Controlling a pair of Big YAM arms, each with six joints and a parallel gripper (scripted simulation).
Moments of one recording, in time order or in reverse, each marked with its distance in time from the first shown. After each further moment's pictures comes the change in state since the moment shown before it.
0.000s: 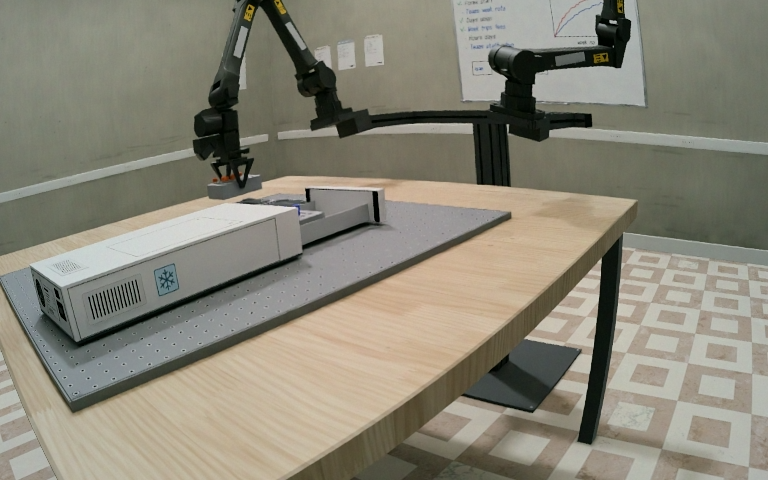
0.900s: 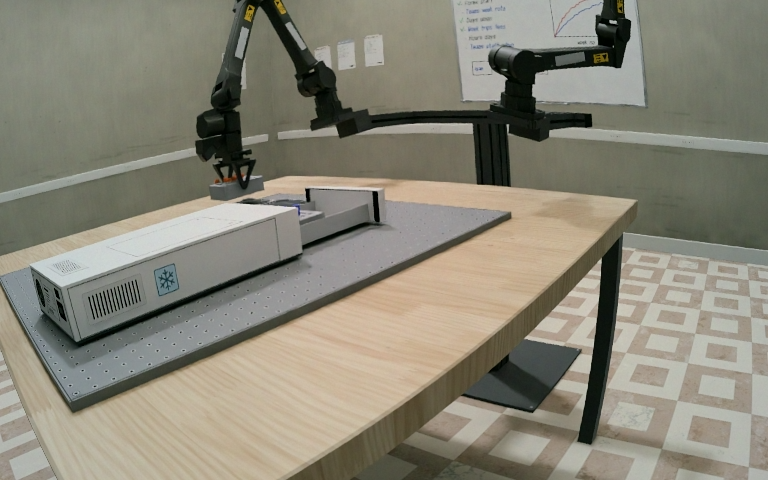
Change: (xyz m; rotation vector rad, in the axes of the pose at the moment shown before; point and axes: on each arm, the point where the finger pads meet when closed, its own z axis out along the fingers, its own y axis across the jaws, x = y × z) left arm 0.000 0.000 0.000 0.000 0.000 0.000; right arm 0.007 -0.001 0.004 0.000 -0.005 -0.005
